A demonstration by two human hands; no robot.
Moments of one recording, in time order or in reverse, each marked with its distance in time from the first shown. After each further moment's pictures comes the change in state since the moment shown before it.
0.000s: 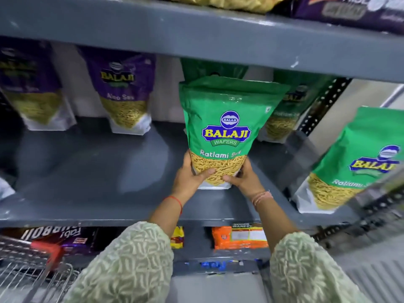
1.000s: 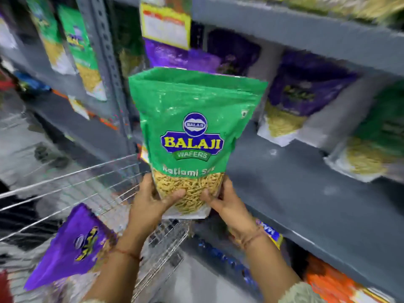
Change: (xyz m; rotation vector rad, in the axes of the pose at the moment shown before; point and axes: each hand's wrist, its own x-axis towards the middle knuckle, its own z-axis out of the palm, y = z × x) left_hand -0.257 -0.007 -0.297 -0.058 0.723 -0.092; right_hand -0.124 -0.095 0.323 0.170 -0.749 -0.025
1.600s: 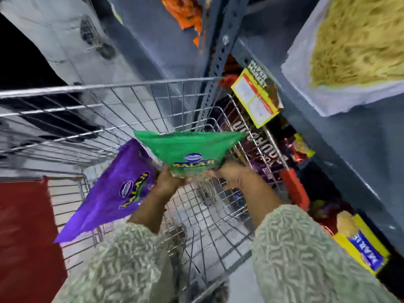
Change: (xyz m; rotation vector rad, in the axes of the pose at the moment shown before) left_hand 0.059 -0.262 -0.107 -0.108 0.248 -0.680; right_hand 0.188 0.212 0.140 -0.711 -0.548 0.709
